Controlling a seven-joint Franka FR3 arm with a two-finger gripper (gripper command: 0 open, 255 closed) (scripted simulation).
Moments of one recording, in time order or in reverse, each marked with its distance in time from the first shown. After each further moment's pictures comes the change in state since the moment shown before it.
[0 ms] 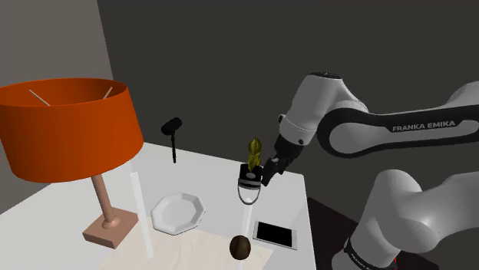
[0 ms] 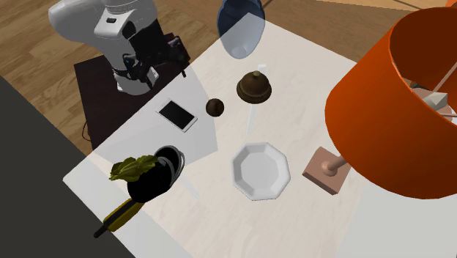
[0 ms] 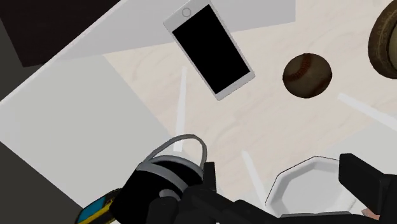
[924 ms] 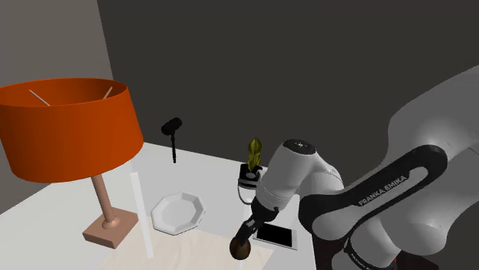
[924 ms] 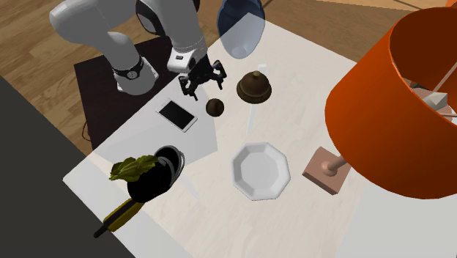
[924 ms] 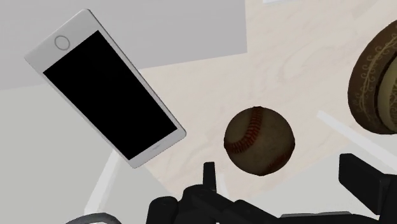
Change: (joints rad) arm 0.154 0.421 0.257 -0.126 0.191 0.577 0.190
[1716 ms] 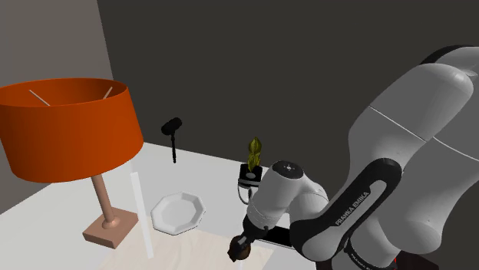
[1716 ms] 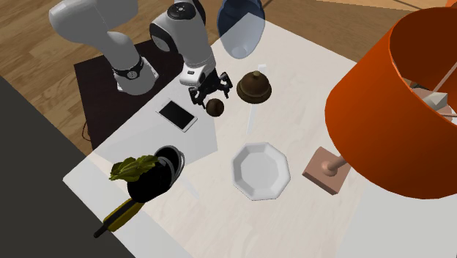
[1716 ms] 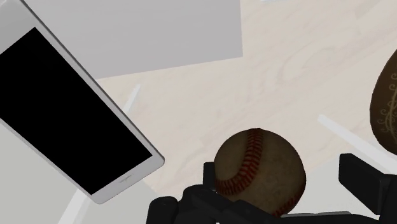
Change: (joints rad) arm -0.084 0.278 0.106 0.024 -0.076 0.261 0.081
